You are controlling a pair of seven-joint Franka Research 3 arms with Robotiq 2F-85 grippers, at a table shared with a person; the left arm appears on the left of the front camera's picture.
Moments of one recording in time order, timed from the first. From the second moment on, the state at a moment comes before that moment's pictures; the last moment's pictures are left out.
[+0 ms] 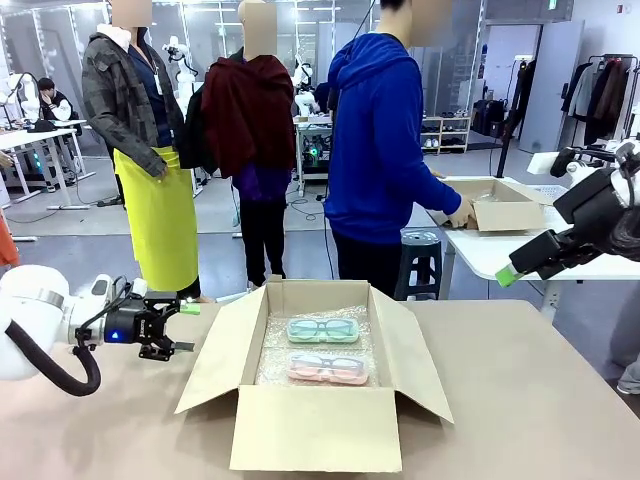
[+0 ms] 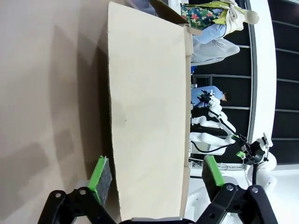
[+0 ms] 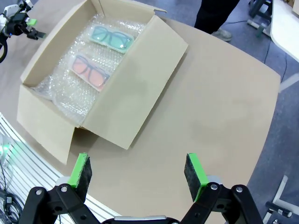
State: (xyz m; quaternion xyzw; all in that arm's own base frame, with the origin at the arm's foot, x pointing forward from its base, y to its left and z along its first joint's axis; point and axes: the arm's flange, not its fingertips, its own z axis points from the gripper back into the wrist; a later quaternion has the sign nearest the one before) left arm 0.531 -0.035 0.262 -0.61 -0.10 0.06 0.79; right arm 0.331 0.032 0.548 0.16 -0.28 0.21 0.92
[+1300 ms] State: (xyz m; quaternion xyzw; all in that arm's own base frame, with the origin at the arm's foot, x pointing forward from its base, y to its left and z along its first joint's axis) left arm 0.523 -0.044 0.257 -0.67 -0.02 0.08 0.74; right arm 0.331 0.032 0.548 0.16 -0.28 0.21 0.92
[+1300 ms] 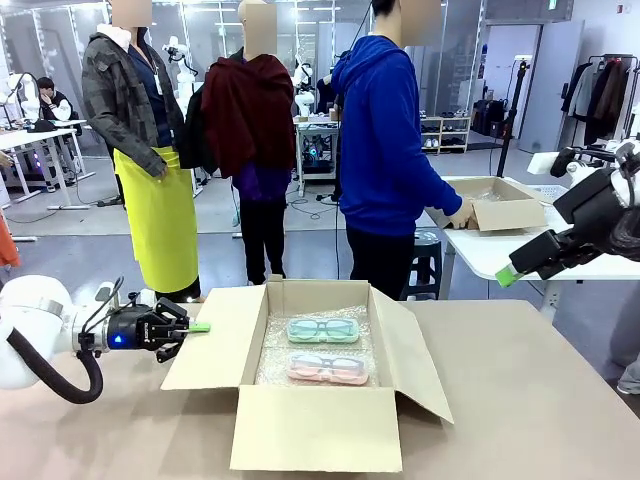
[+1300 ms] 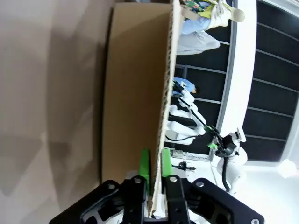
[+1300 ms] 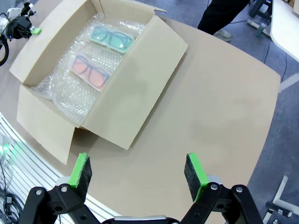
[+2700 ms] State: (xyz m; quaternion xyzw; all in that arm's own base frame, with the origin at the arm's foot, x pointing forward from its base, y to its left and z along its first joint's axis) left arm 0.531 0.015 0.276 -0.72 -0.04 0.04 0.69; right arm 0.331 0.031 0.548 0.16 -0.28 0.21 0.92
